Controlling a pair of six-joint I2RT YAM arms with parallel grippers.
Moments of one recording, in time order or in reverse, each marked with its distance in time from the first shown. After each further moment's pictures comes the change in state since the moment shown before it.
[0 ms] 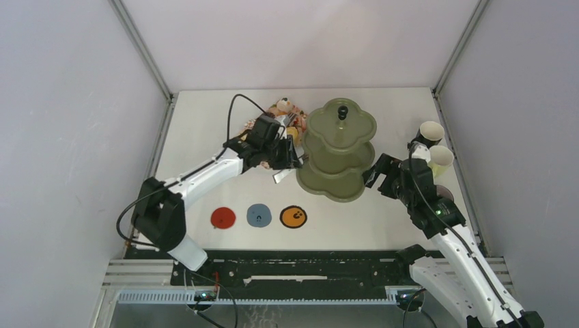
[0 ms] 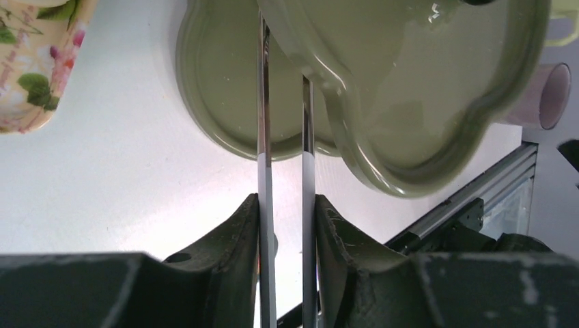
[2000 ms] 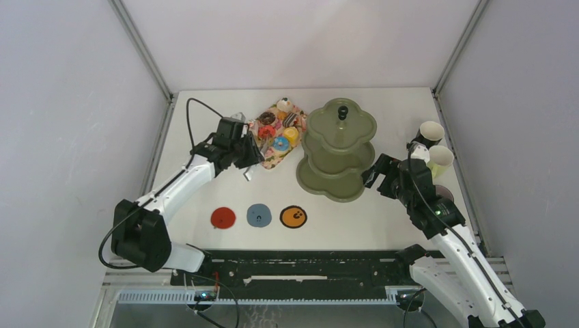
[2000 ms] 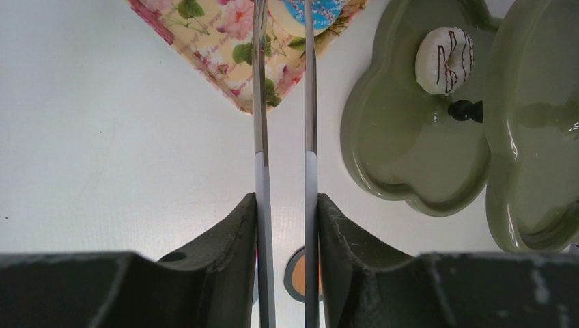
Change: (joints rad) left arm 0.227 -0.212 -0.156 -0.069 -0.179 -0.013; right arm 0.022 0.004 0.000 0.003 0.018 0.005
